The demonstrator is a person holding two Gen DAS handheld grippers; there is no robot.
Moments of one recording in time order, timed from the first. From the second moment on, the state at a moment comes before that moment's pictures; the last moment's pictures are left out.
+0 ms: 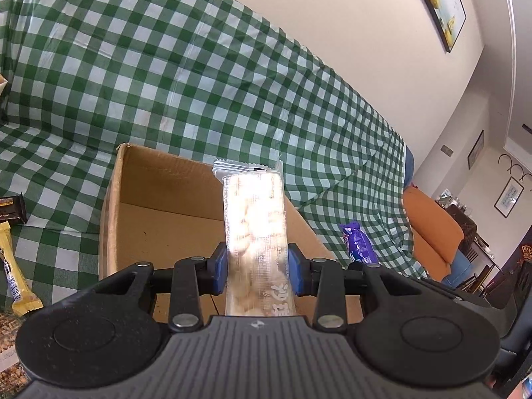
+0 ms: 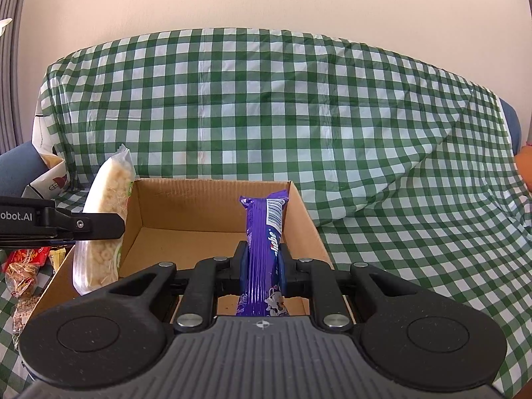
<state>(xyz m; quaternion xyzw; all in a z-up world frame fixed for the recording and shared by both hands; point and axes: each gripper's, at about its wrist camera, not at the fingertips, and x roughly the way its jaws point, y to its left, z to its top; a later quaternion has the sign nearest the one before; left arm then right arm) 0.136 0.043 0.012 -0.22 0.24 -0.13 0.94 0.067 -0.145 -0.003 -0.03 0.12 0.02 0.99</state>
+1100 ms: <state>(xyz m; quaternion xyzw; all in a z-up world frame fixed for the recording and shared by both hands) 0.132 0.042 0.018 -0.23 0.22 -0.13 0.94 0.067 -0.141 -0.003 -0.04 0.12 0.01 0.99</state>
